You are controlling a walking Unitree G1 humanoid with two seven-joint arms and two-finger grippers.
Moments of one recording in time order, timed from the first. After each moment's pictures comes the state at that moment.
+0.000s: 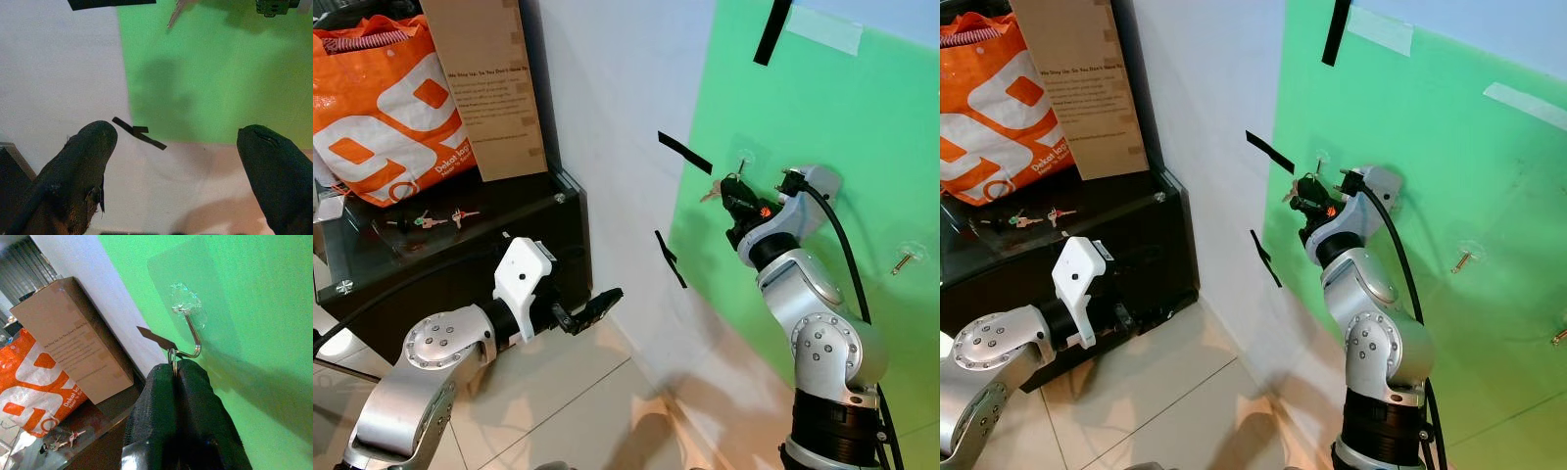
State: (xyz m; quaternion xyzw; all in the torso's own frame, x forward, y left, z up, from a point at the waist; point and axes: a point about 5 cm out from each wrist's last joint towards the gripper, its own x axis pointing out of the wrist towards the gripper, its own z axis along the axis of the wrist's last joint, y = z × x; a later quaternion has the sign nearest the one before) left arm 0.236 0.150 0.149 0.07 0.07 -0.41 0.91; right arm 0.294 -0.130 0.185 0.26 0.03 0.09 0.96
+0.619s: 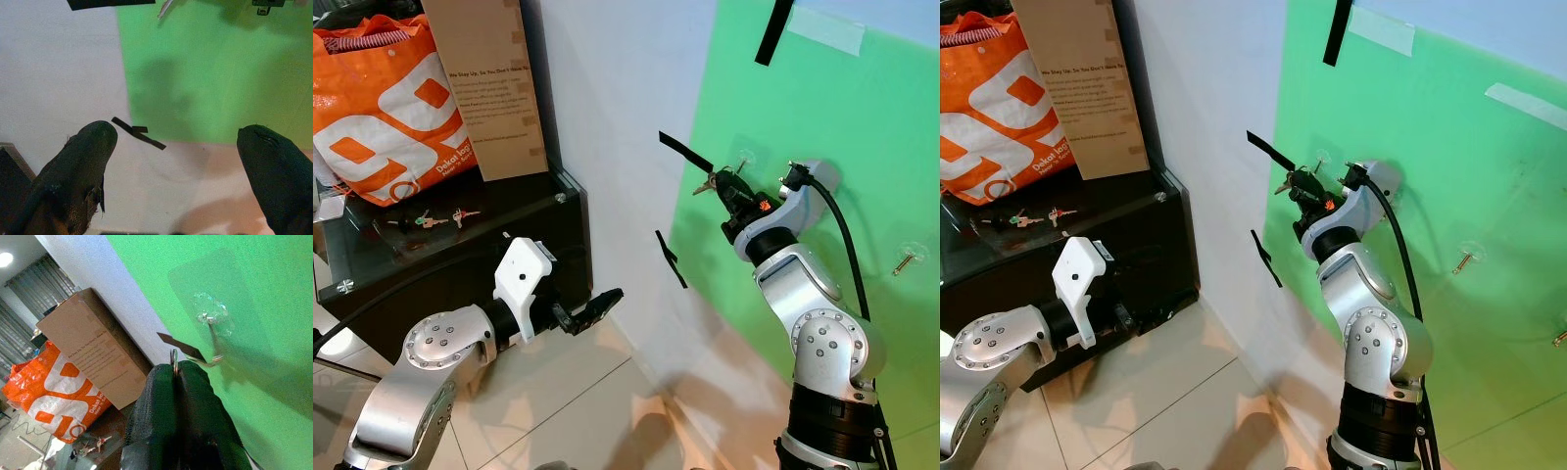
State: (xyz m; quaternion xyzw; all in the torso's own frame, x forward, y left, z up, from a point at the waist) left arm 0.236 0.150 0.149 0.07 0.07 -0.41 0.91; right arm 0.295 -0.125 0.191 0.31 0.03 0.11 0.94
